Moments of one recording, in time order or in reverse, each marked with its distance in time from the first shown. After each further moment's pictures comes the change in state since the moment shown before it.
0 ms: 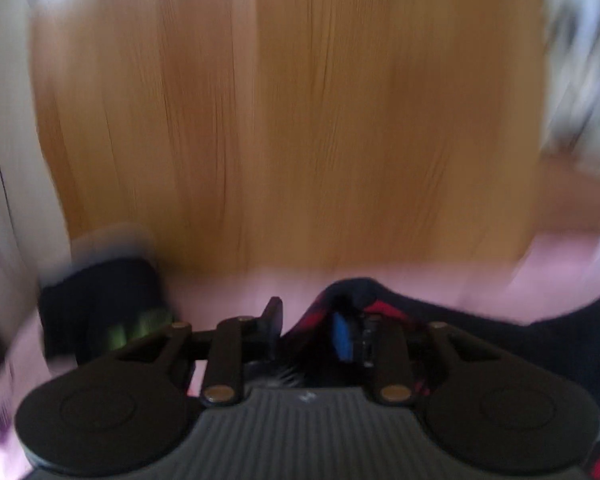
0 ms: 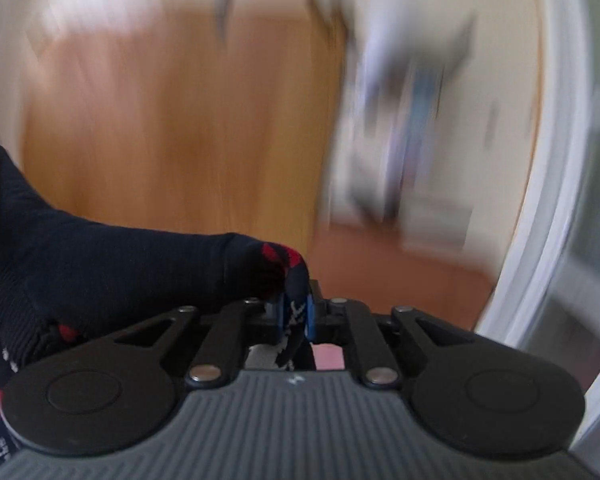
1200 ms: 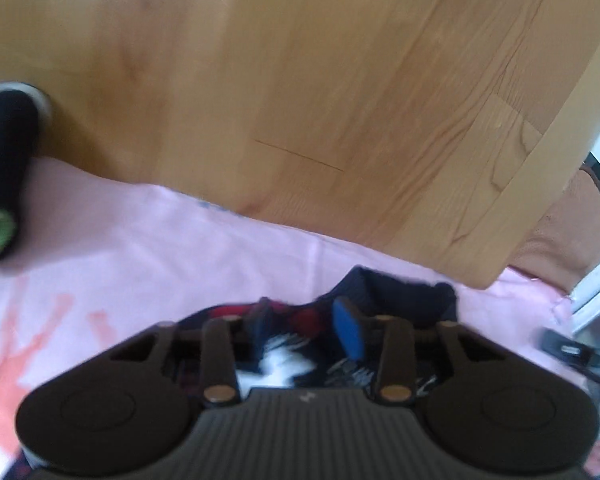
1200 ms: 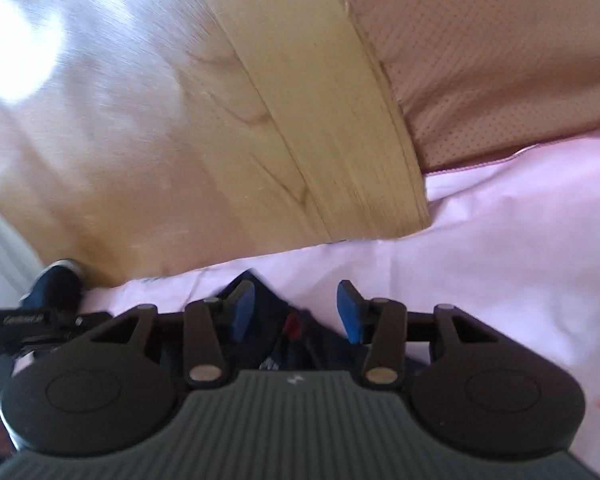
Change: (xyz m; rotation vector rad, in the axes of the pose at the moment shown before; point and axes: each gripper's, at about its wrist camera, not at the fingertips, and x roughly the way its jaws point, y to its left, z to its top) left arm 0.077 0.002 0.015 -0.299 0.072 -0.279; right arm 0.128 0.003 0.011 0.528 0.126 0.408
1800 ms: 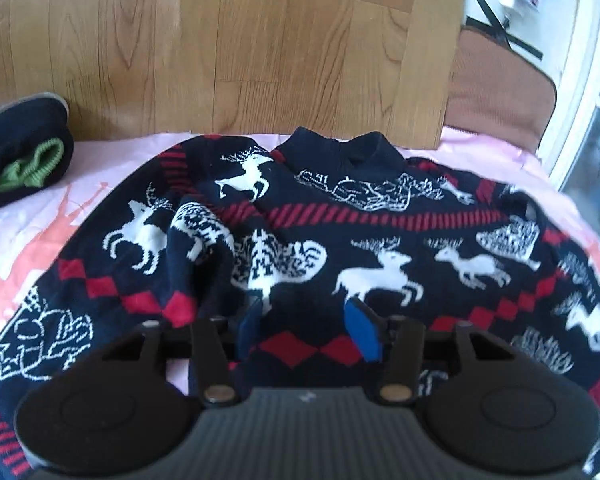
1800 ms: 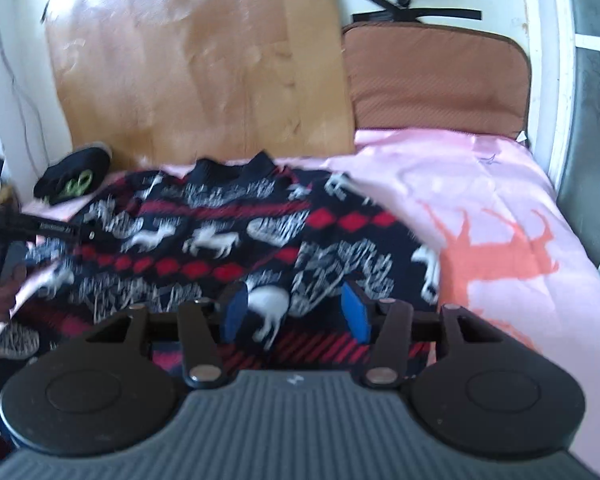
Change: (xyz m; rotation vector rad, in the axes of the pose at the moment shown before) left arm -0.083 -0.028 -0.155 0.307 -0.026 0.032; right arm -0.200 0.024 -0.175 -0.312 -0.024 -0.177
